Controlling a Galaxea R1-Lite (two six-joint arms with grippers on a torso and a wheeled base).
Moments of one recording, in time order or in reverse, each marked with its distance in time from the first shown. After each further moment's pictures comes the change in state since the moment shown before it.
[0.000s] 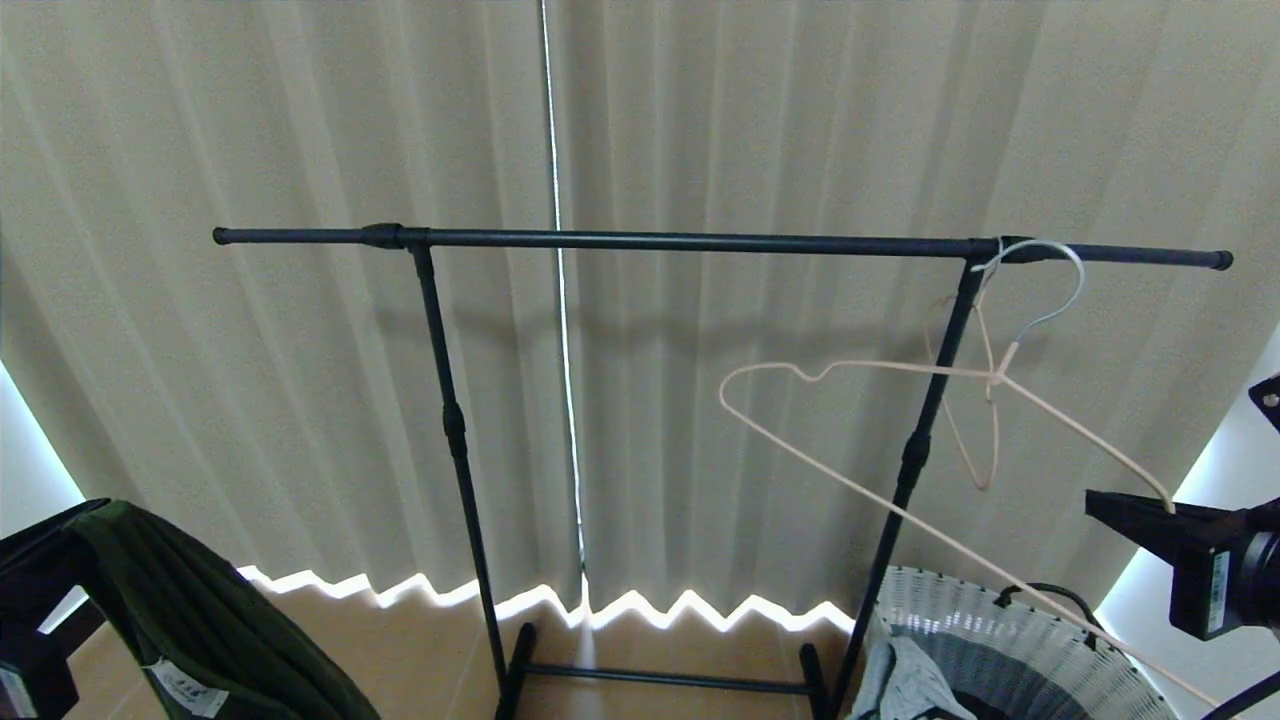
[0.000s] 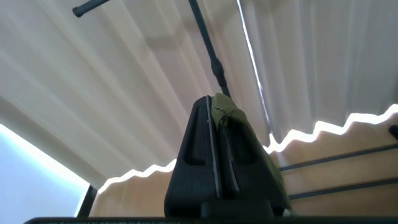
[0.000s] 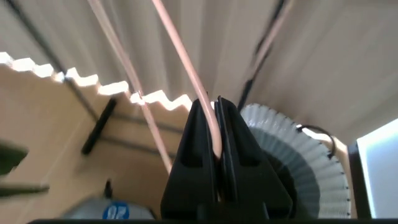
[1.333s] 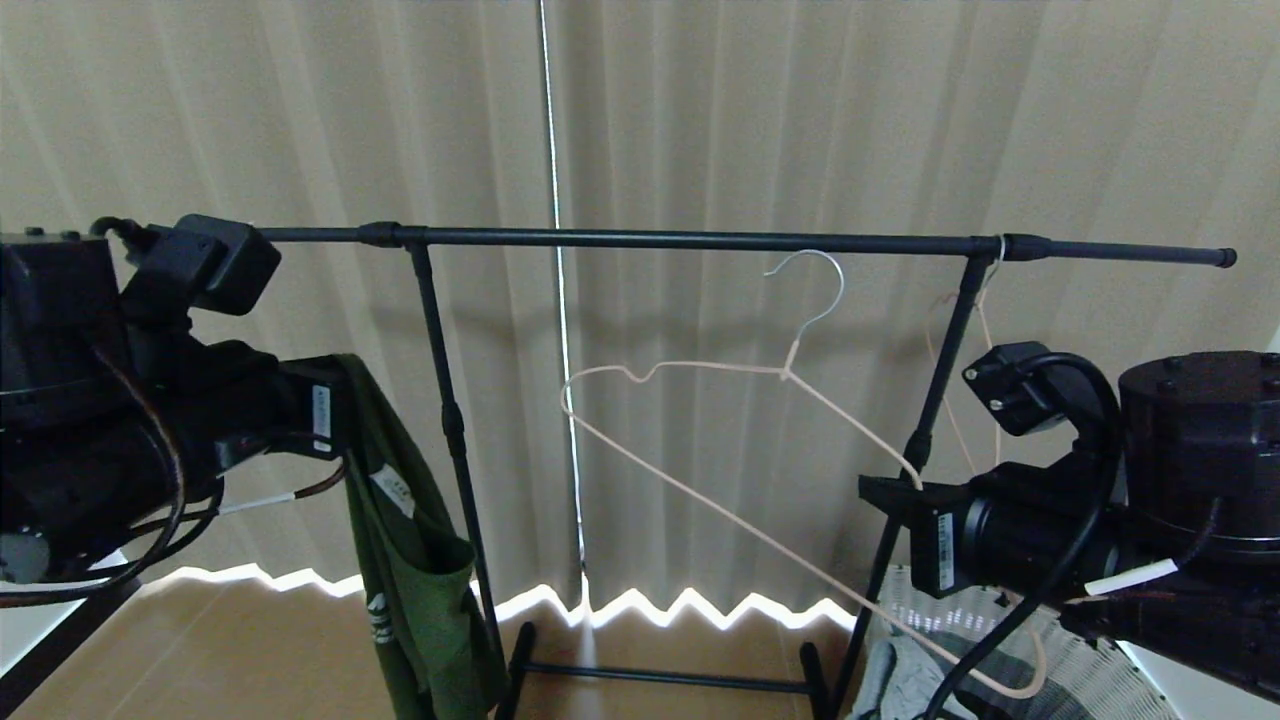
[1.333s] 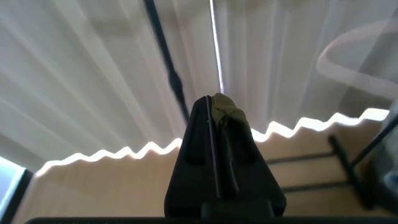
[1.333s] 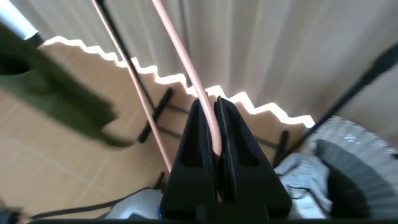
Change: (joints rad) left arm -0.218 0.587 -0.472 0.029 0.190 -0.292; right arm 0.345 0.366 -0.127 -0.210 -0.090 0.222
